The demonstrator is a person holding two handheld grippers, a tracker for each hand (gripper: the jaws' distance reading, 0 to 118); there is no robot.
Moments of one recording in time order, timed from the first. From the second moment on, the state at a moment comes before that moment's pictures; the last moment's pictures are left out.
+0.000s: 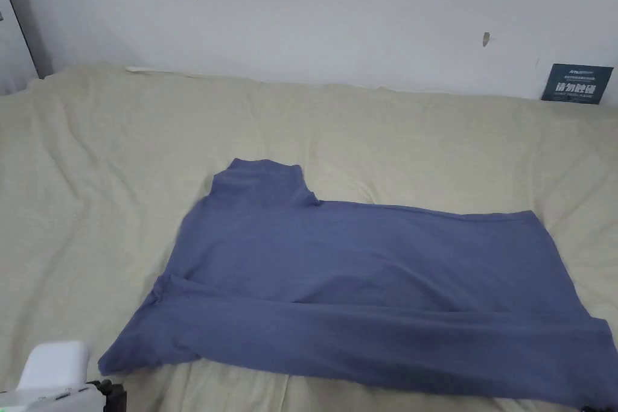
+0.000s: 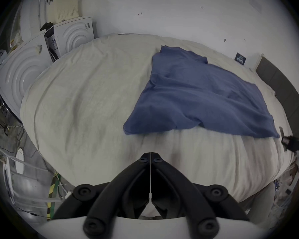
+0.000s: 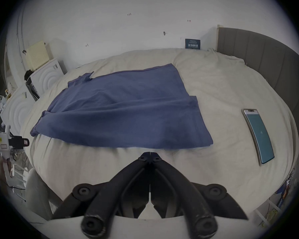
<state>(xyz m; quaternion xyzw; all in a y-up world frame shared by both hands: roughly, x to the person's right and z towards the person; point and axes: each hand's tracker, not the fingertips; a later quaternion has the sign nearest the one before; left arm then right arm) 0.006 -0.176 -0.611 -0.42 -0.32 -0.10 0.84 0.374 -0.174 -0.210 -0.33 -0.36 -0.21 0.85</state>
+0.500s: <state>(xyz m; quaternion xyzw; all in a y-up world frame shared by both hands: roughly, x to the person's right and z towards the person) 0.057 -0.197 -0.682 -0.47 -0.29 -0.10 0.83 0.385 -0.169 -0.199 -0.32 -0.38 -0.22 0.84</state>
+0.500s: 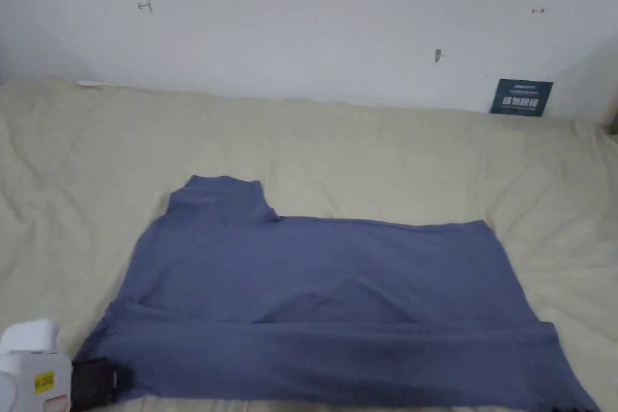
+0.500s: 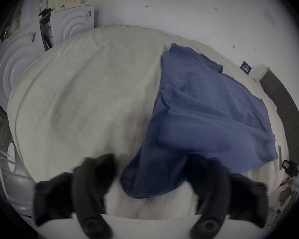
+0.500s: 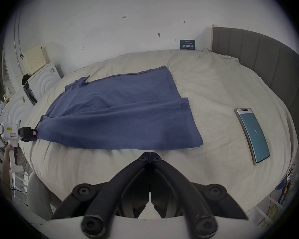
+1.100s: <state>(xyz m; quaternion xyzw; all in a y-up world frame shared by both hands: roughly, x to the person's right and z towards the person) 0.071 -0.174 -0.659 -0.45 -0.31 -0.12 0.83 0.466 -0.197 -0.197 -0.37 -0.39 -0.21 0.82</state>
